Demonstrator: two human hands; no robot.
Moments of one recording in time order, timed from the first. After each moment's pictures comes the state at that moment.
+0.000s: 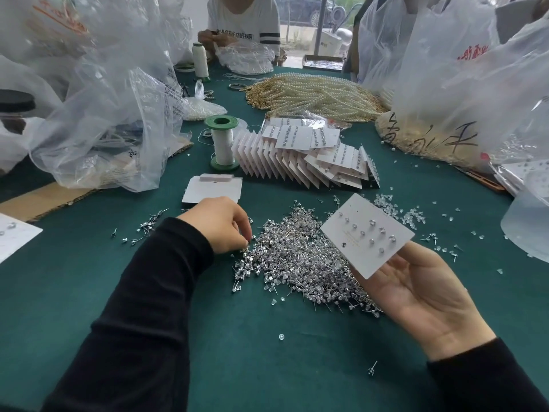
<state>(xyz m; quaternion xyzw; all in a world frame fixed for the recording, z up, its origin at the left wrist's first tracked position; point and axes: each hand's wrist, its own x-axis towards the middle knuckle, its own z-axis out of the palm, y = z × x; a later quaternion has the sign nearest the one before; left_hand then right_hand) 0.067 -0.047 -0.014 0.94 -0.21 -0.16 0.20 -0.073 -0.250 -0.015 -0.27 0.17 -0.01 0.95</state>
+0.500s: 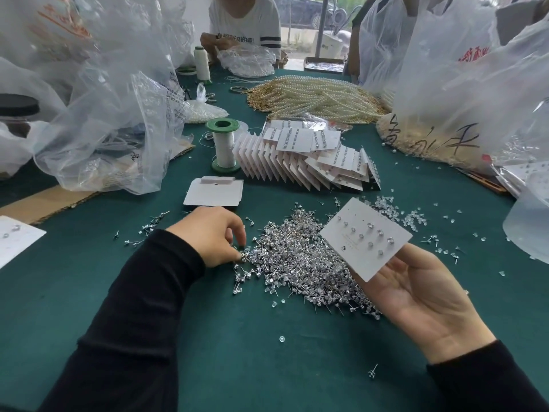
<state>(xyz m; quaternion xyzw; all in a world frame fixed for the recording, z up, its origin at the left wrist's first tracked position) 0.060 -0.036 -0.018 0.95 -0.23 -0.16 0.17 -0.072 -0.251 -0.018 -0.27 0.17 -0.01 0.95</state>
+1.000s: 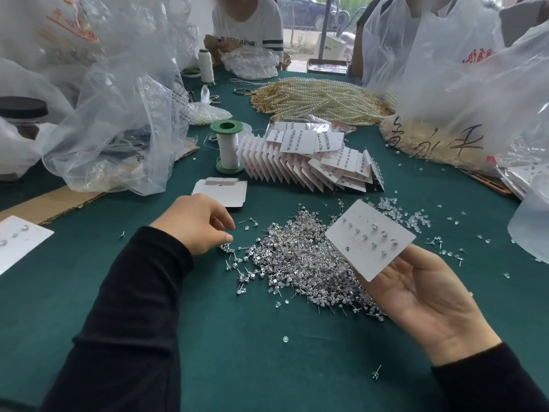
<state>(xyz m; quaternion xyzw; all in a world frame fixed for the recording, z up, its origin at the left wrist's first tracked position) 0.069 -0.019 -0.014 0.95 -0.16 -0.09 0.25 -0.072 -0.250 -0.018 -0.28 0.18 -0.01 0.94</state>
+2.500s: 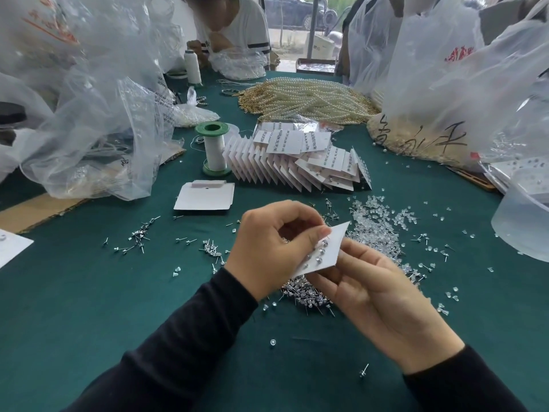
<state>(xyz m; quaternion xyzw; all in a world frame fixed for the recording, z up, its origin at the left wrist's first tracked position) 0.005 -0.104 -0.017 0.73 -0.31 0.04 0.60 -0.071 -0.231 -0.031 -0.39 0.03 0.04 0.92</state>
